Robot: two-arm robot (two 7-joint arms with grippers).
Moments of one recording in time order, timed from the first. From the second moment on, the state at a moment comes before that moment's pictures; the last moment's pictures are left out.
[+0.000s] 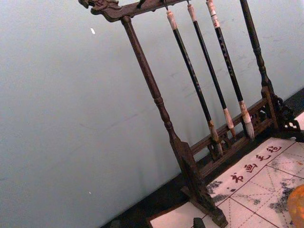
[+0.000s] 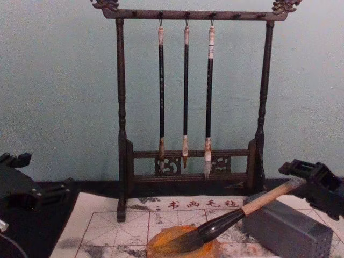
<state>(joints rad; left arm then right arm) -0.20 0.60 0.45 -1.41 -0.25 -0.12 0.03 0.32 0.42 -0.46 -1.27 1.44 0.13 0.10</state>
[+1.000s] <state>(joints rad) -0.20 0.60 0.45 -1.41 -0.25 -0.12 0.03 0.32 0.42 -0.46 -1.27 1.44 0.13 0.10</state>
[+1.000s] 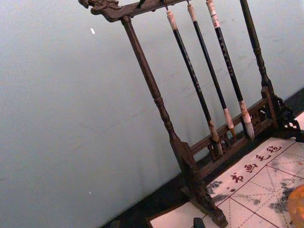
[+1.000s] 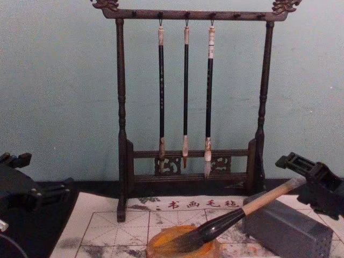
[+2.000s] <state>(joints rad) -0.20 0.60 0.45 -1.41 -0.25 -0.12 0.03 0.22 0.54 -0.51 -1.41 0.90 -0.21 -0.03</state>
